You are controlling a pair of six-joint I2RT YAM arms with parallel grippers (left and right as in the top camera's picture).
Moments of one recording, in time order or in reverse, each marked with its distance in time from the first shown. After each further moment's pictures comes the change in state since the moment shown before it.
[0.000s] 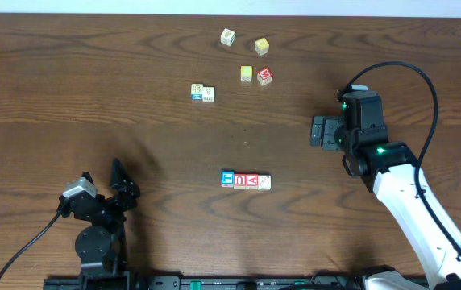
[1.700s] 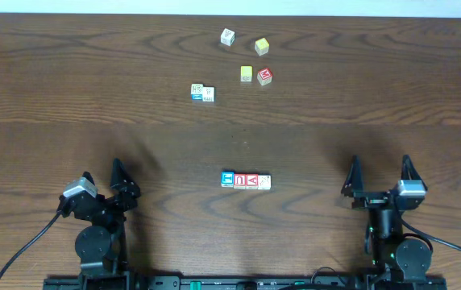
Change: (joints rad) left arm 0.000 0.000 0.001 -0.003 0.007 -0.003; right arm -0.213 -1.341 -0.895 0.578 -0.161 -0.169
